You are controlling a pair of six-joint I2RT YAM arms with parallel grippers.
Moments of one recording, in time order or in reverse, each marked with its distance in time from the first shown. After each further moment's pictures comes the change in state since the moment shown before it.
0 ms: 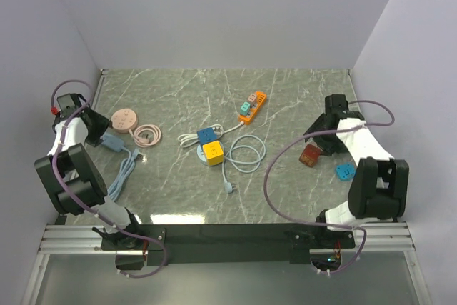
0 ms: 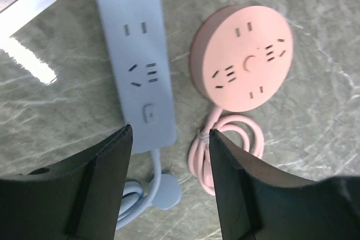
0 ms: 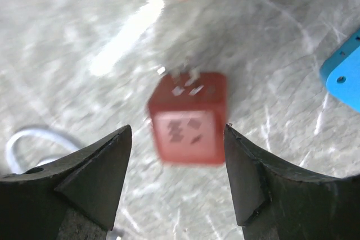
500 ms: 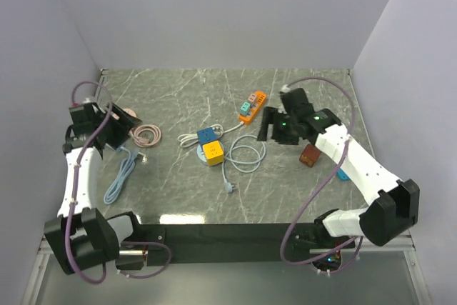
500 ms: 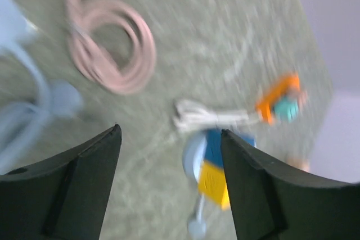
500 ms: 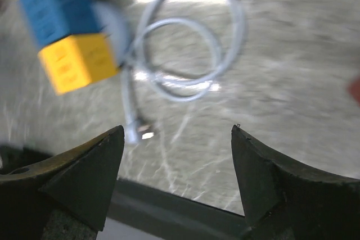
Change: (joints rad) left arm -0.144 -0.451 -0.195 -0.012 0.279 -0.037; right arm 0.483 -0.201 0.142 -0.050 -0.157 -0.172
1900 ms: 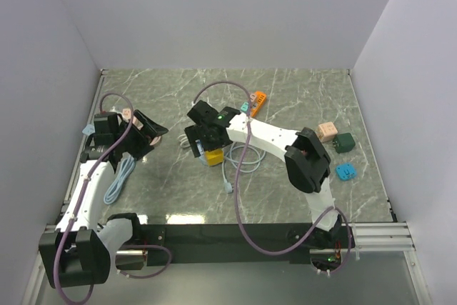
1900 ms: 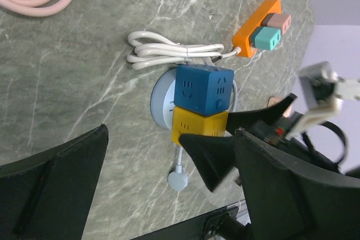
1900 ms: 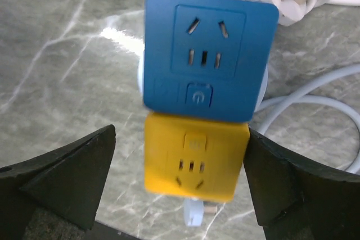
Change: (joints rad) left arm -0.243 -0.135 -0.164 0.035 0.076 -0.141; right arm 0.499 0.738 0.557 0.011 0.182 -0.080
